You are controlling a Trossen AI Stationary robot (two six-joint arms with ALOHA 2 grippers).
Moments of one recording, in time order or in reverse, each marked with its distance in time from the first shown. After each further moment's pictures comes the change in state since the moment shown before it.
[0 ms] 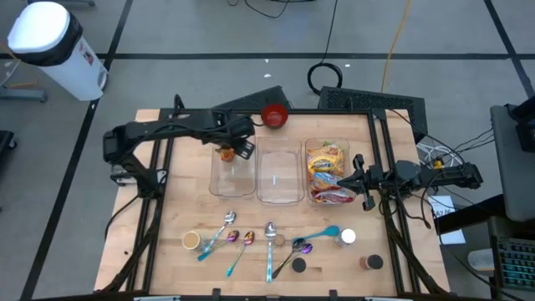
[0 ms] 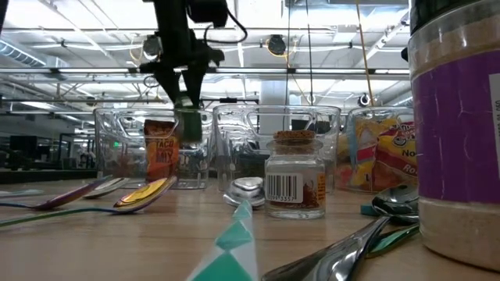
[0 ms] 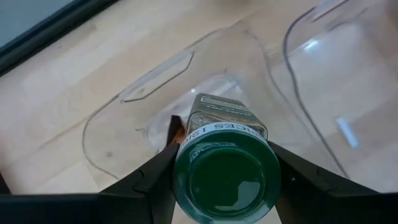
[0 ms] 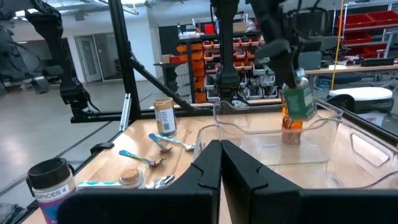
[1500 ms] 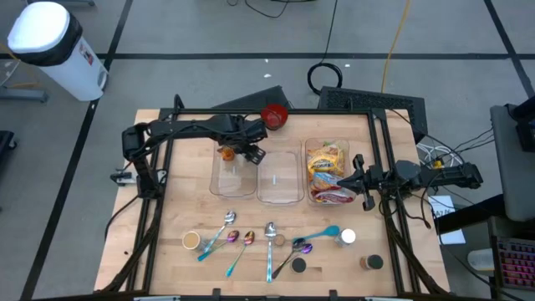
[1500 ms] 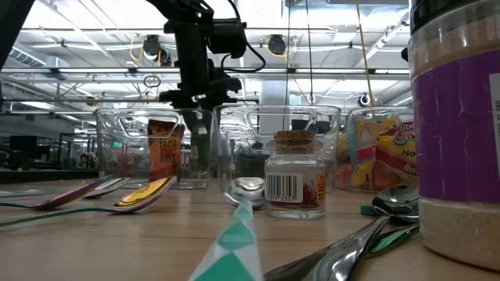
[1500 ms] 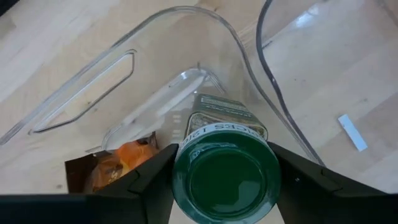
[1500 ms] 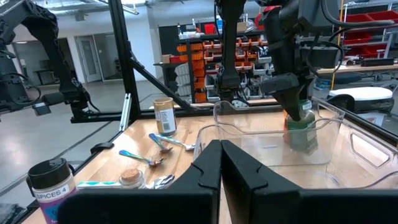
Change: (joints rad) left arm 0.022 0.168 -0.001 0.134 0.102 0.100; right arm 0.000 0.000 0.000 0.000 0.000 0.000
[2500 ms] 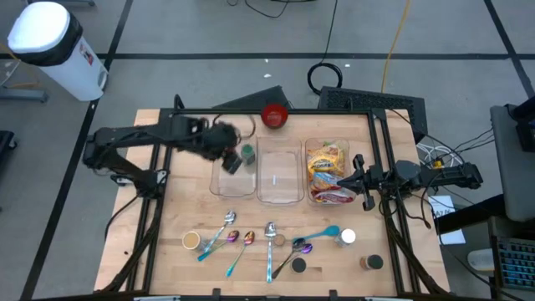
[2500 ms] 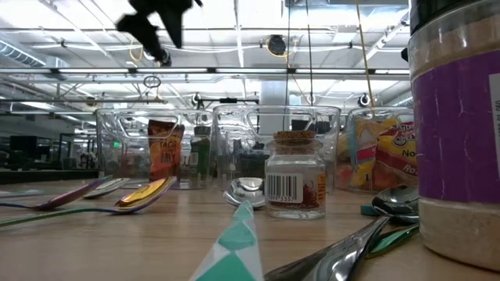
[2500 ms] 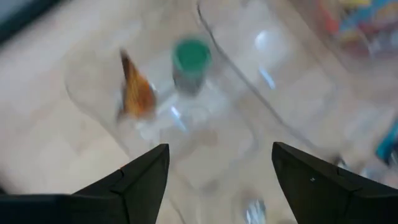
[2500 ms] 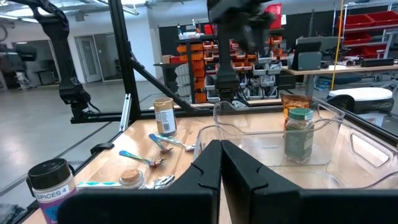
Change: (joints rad) left arm -0.231 -0.359 0.077 -0.304 -0.028 -0.170; right arm 0.000 0.000 0.000 0.000 0.000 0.000
